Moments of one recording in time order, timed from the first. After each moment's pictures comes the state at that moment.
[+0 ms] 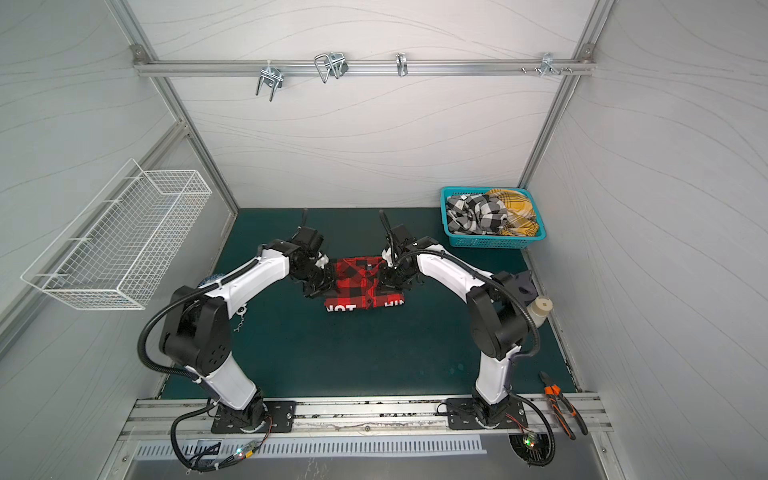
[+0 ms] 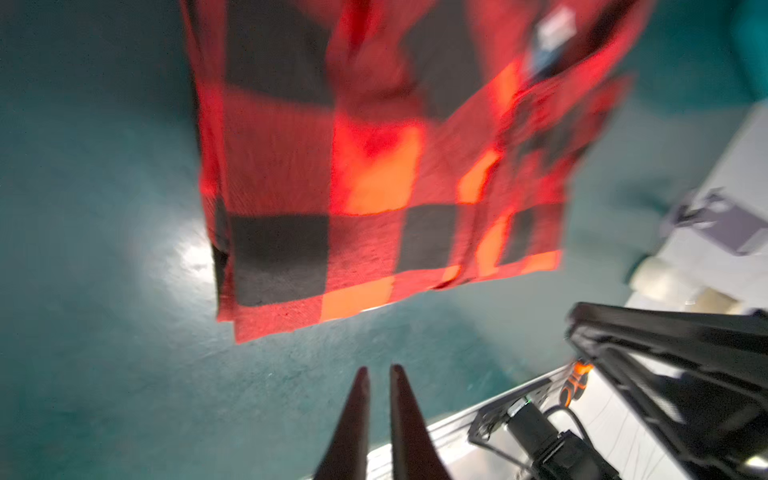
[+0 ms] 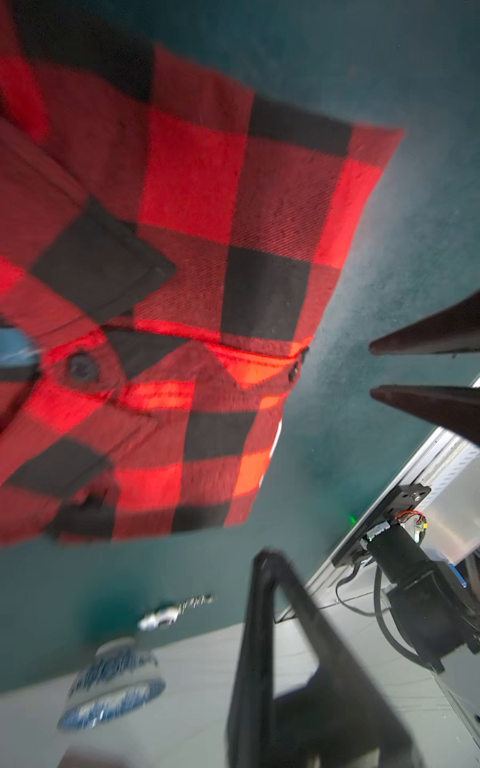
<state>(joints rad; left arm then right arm) -0.35 1.74 1.24 -0.90 0.43 -0.68 0.61 1.85 1.39 -0.78 -0.47 0.52</state>
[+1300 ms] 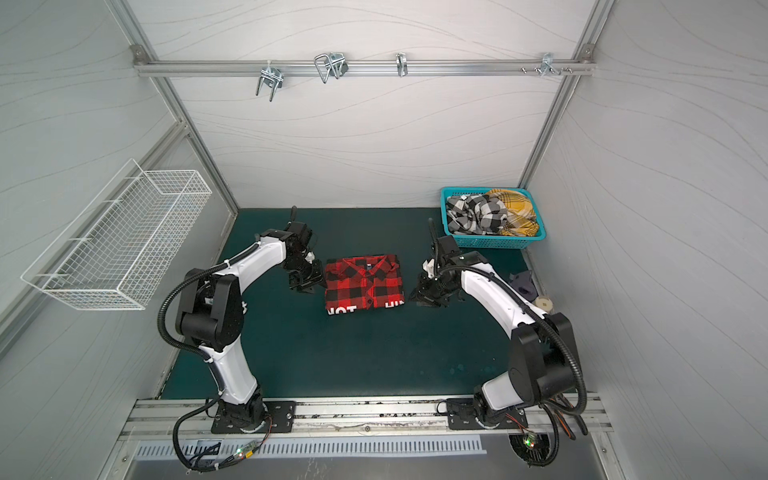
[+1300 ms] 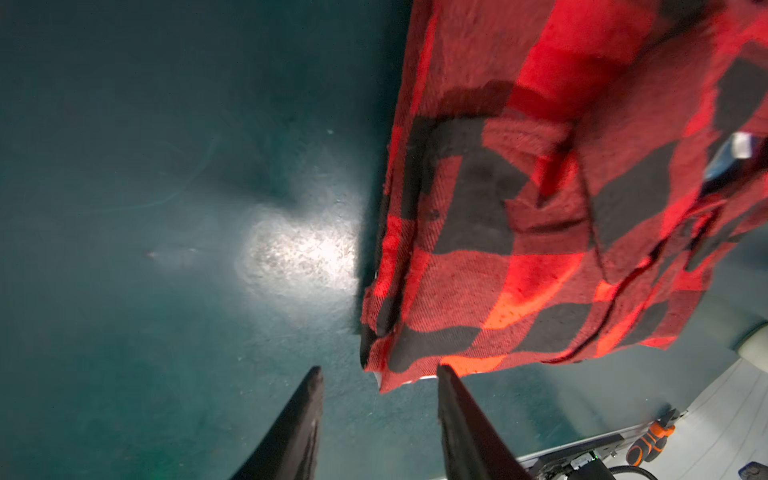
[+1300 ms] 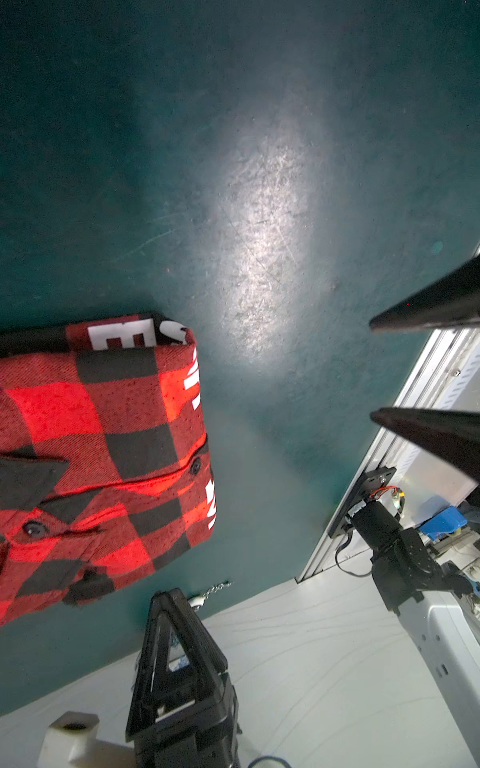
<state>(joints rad) -0.21 1.86 1.39 -1.03 0.30 -0.50 0.39 1.50 1.11 -0.88 -0.53 0.55</state>
